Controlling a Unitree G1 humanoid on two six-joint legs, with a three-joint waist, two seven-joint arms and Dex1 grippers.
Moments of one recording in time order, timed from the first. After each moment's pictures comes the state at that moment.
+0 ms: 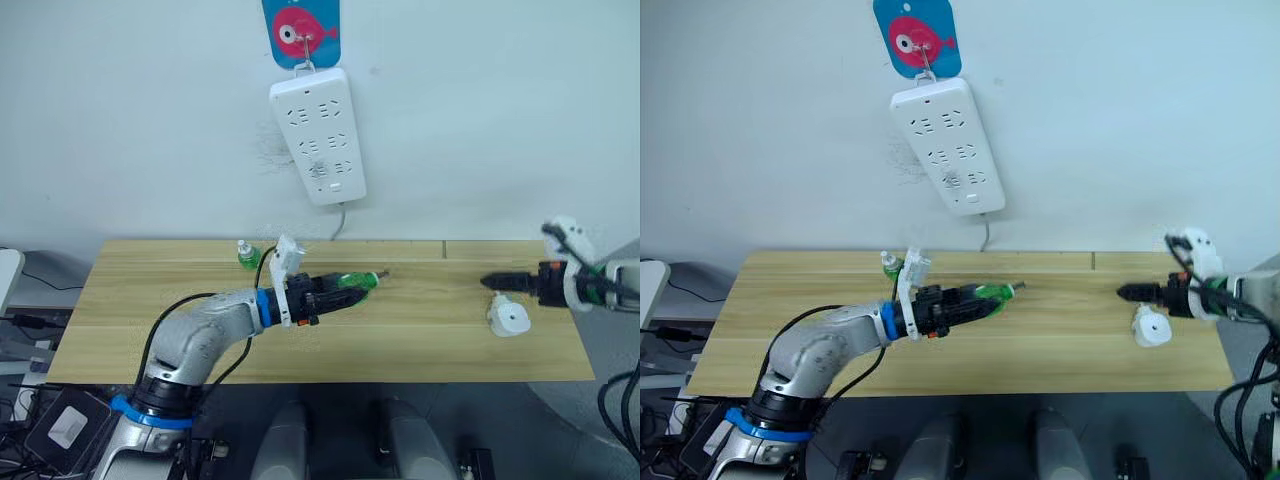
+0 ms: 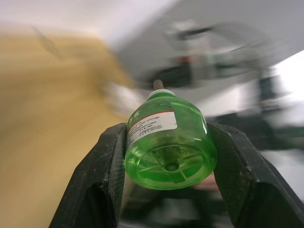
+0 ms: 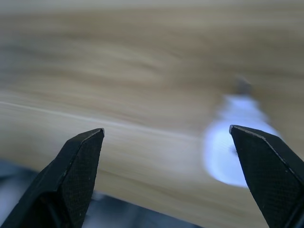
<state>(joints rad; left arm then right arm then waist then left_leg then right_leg) -0.34 0.45 -0.17 -0.18 -0.71 0.63 -0.77 -0.54 -0.84 -0.36 0.00 0.78 1.59 0.60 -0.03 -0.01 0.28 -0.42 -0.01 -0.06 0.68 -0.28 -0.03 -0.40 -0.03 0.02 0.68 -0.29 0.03</state>
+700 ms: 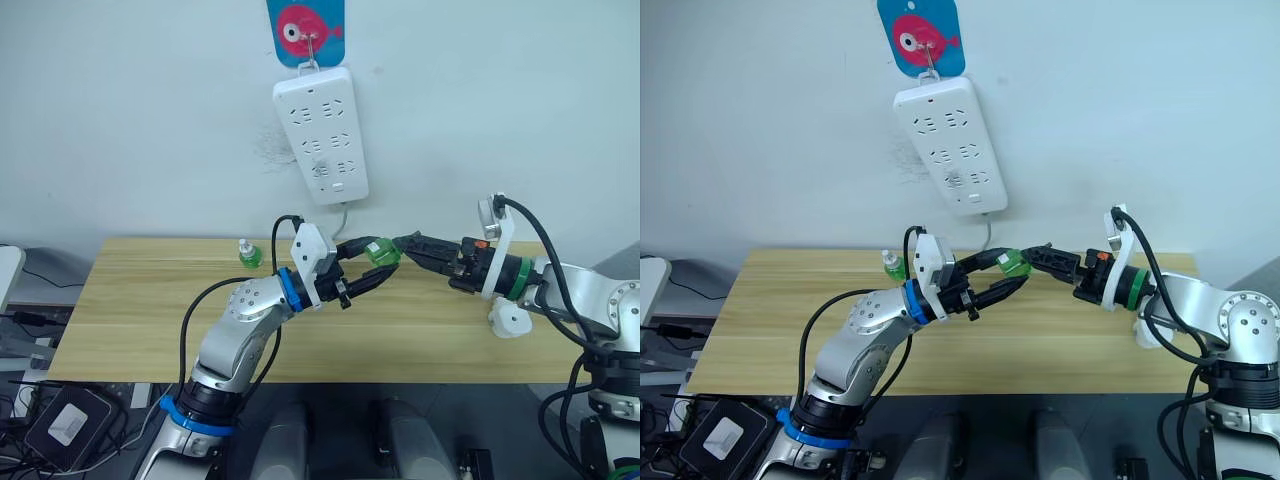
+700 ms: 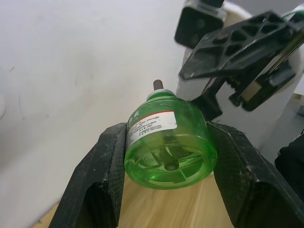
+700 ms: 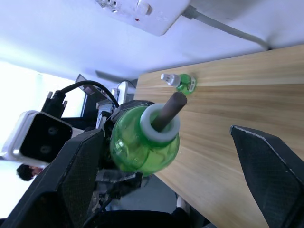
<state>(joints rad) -0.36 0.27 -0.22 -0.23 -0.41 0.27 -0.76 -0.46 -0.60 -0.20 -0.15 1.95 1.18 -0.30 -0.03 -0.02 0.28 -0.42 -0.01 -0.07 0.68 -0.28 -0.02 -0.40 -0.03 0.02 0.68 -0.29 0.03</state>
